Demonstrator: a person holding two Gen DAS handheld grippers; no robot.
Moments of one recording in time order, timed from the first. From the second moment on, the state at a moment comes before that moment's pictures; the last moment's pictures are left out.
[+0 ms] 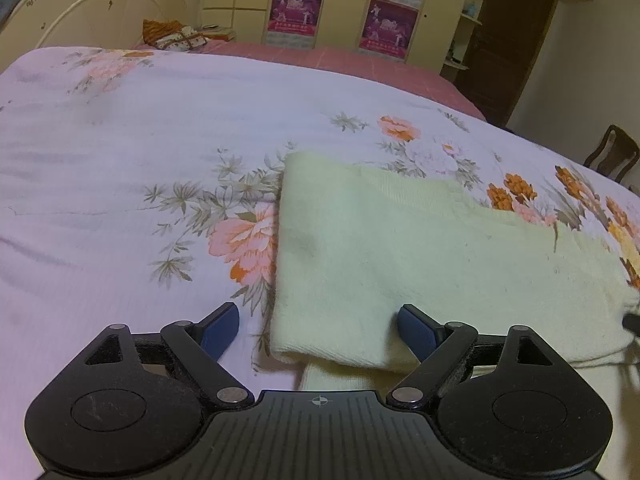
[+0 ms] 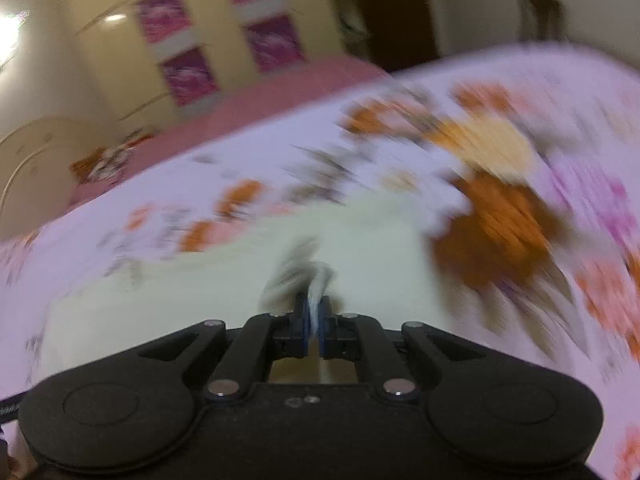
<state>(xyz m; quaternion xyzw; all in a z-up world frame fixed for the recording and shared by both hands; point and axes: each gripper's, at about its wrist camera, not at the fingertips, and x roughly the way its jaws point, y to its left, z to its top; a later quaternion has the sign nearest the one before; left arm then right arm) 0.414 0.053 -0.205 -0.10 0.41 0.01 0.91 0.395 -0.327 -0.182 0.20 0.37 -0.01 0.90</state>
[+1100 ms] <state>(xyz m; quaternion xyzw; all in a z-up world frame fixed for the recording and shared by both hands) 0.483 0.070 -0.206 -0.10 0.38 0.04 0.92 0.382 -0.331 -0.189 0.13 0.36 -0.07 0.92</state>
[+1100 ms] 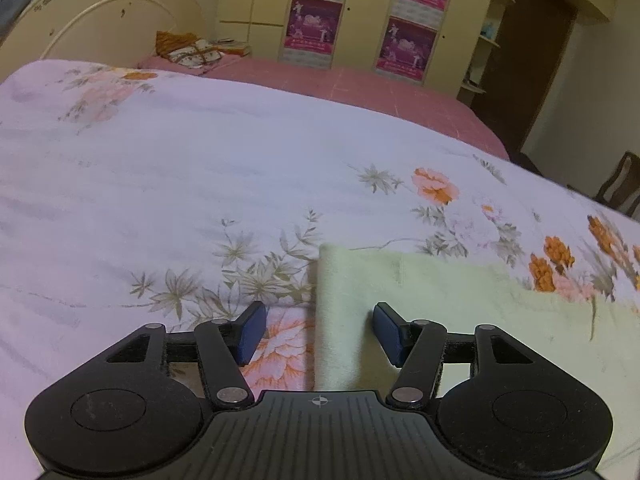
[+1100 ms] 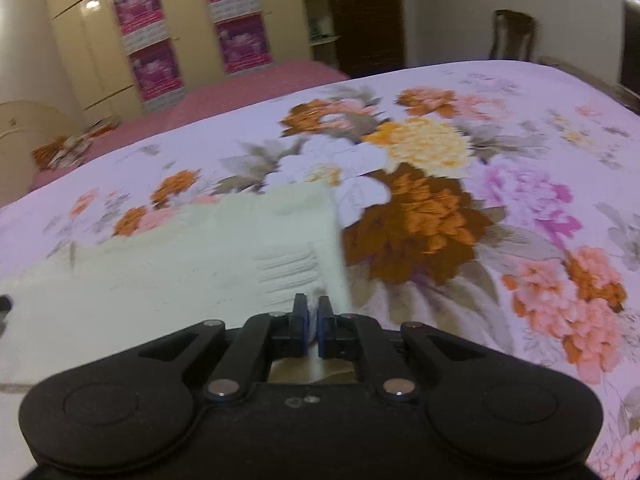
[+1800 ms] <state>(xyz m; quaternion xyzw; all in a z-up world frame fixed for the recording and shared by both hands) 0.441 0.037 -0.207 -0.06 0.39 0.02 0.92 0.398 -0.292 -0.188 0.04 0.37 -0.01 0.93</state>
